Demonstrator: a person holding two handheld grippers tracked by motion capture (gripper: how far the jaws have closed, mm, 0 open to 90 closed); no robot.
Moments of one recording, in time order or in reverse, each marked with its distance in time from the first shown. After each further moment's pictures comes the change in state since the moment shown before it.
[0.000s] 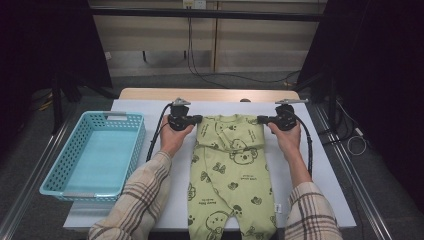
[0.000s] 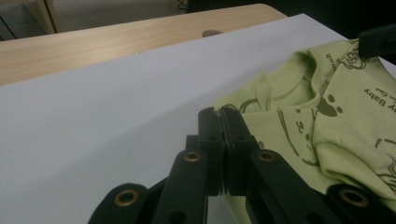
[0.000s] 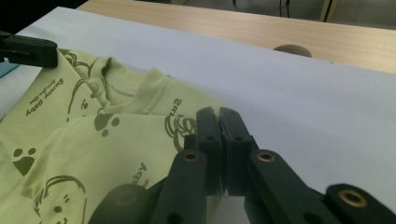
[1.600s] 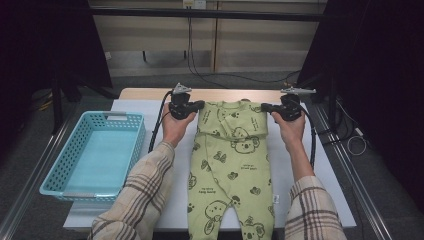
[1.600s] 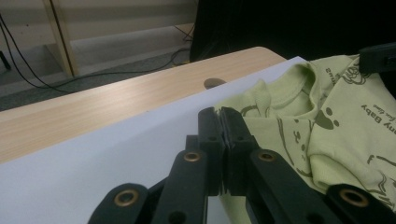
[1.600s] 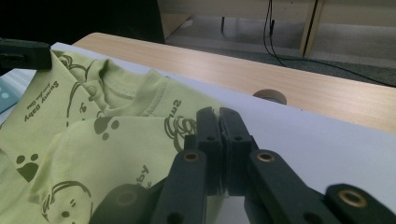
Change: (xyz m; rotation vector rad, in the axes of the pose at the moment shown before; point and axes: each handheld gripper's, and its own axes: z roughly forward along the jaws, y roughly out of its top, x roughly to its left) left arm -0.007 0.039 -0.009 -0.135 0.034 -0.008; right arm 0.003 0.031 -0.019 -0.097 -0.044 -0.015
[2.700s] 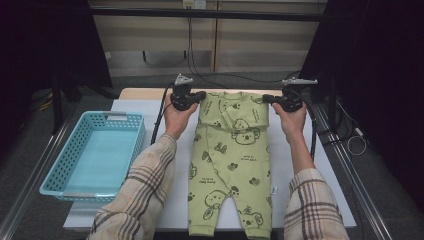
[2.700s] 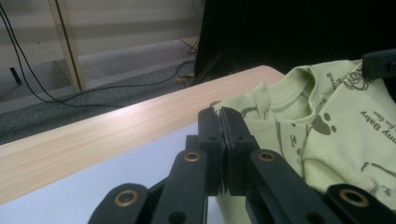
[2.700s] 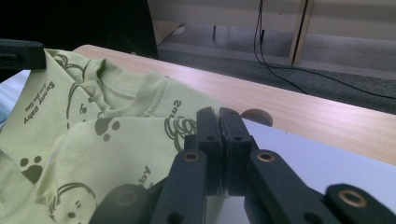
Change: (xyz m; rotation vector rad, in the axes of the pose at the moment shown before) left arm 0.003 0.026 0.006 -0.035 0.020 0.020; right arm -0.003 0.027 0.000 -0.020 -0.040 -0.008
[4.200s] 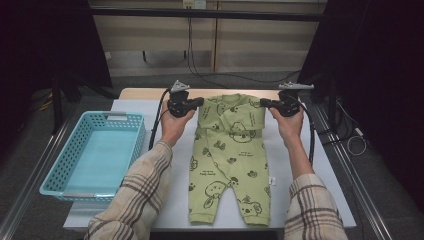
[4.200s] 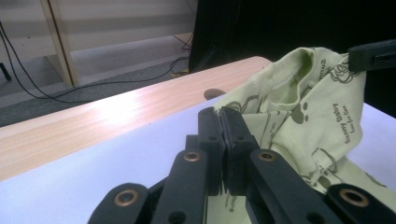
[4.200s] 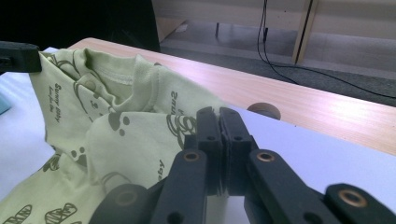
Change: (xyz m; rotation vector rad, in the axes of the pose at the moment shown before) left arm -0.001 -0.023 -0.012 0.003 -0.035 -0.009; right arm 0.008 -0.015 0.003 0.002 0.013 -0.008
